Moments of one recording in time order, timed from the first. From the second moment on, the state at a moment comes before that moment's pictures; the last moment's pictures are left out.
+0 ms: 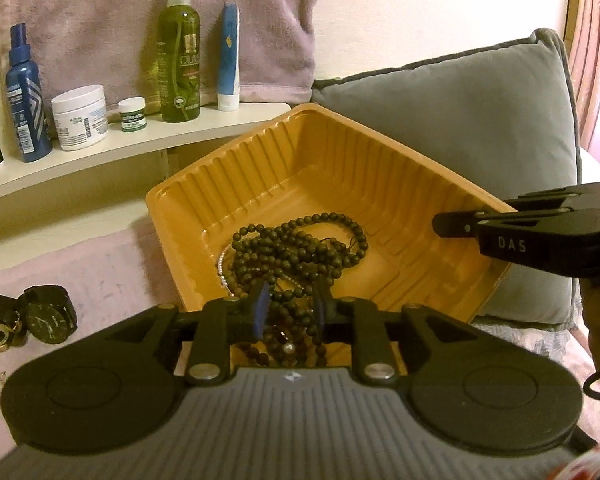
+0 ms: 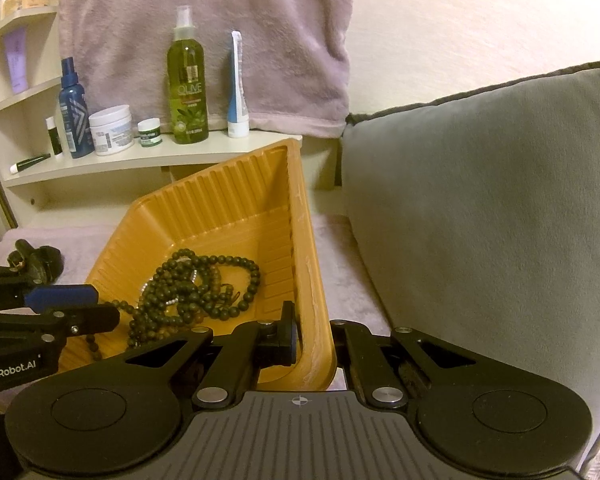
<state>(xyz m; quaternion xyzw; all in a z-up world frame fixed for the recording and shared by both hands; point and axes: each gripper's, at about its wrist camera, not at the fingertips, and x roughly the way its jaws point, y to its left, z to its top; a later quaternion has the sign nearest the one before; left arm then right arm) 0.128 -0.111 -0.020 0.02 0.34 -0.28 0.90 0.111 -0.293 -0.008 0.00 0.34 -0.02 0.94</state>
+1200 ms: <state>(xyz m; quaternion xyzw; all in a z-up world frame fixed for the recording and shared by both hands) 0.142 0.068 -0.081 0.02 0.35 -0.02 0.93 0.115 -0.292 -0.011 -0.01 0.35 -0.02 0.94</state>
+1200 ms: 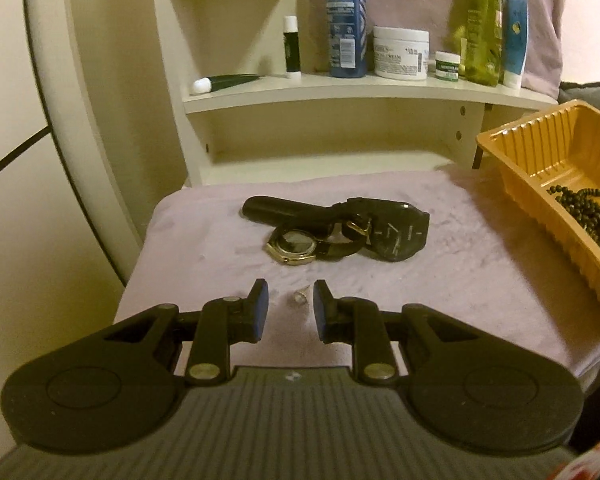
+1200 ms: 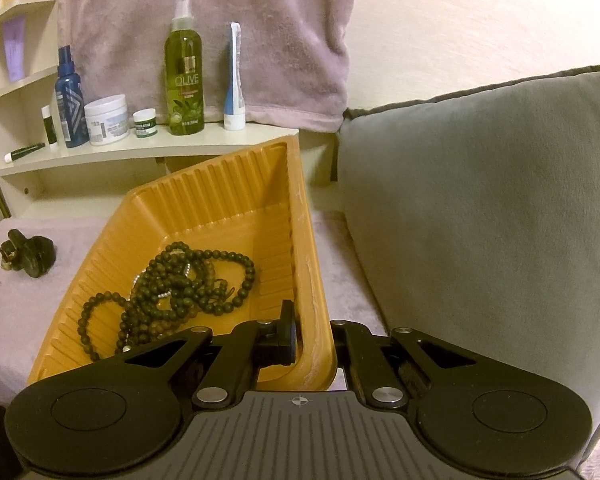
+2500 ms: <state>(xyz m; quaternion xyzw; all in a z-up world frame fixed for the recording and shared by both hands) 0.137 0.002 -0.044 0.02 0.34 -0.13 0.93 0.115 -0.294 -0.014 -0.01 0.35 -0.02 0.94</state>
